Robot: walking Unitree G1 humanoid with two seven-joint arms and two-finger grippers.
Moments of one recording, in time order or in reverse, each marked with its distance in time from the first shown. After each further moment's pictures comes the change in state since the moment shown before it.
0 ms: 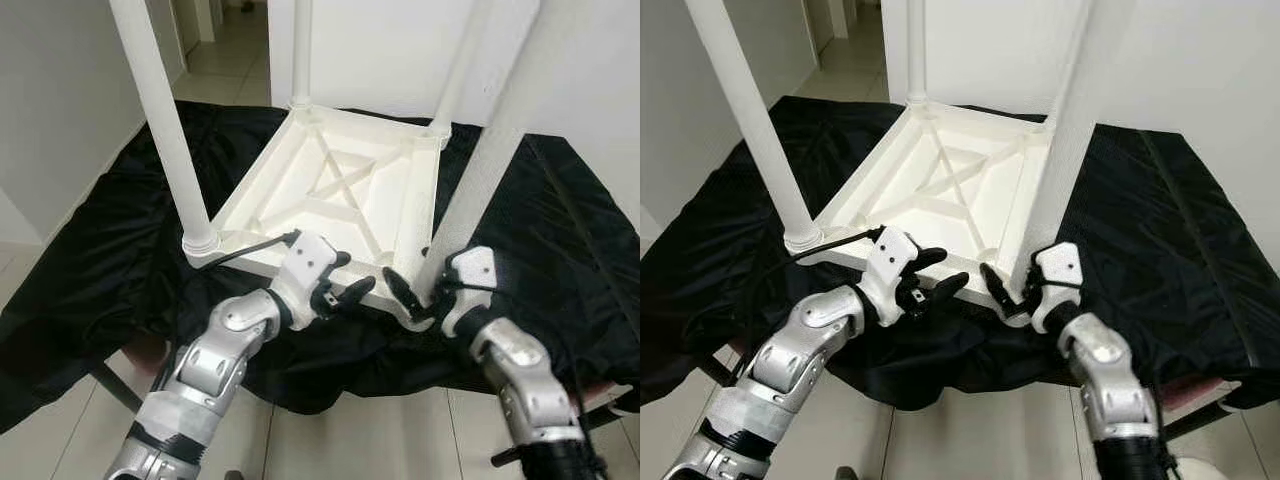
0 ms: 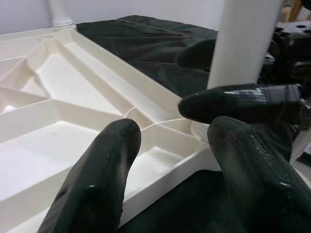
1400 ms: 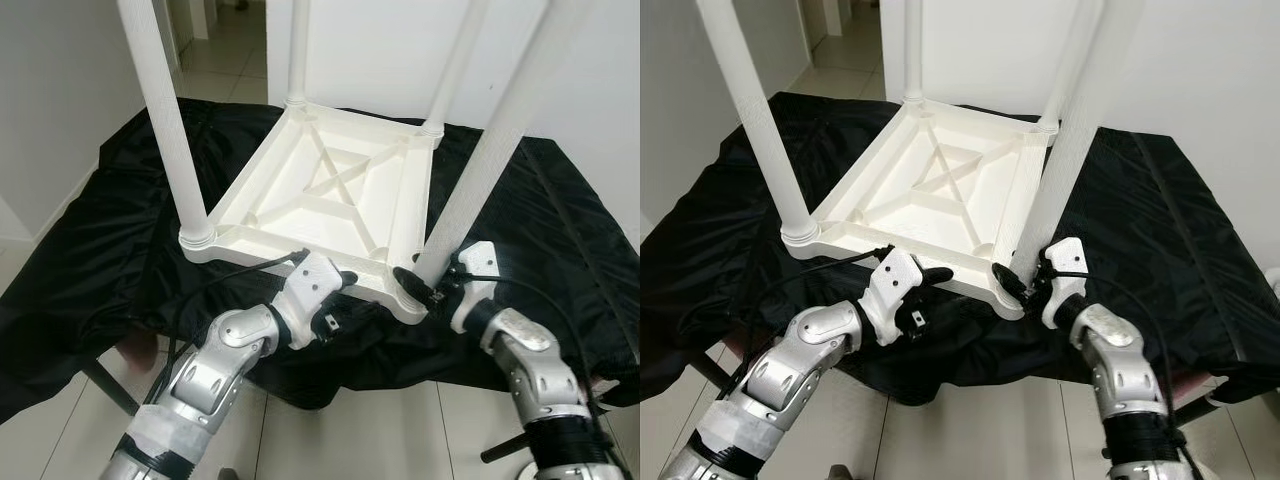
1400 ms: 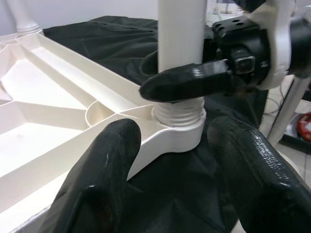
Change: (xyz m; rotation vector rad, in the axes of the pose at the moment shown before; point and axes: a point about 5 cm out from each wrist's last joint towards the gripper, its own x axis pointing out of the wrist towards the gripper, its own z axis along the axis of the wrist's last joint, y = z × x) left arm -0.009 -0.011 -0.006 0.066 0.020 -0.083; right arm 0.005 -0.005 -0.016 0.092 0.043 -0.096
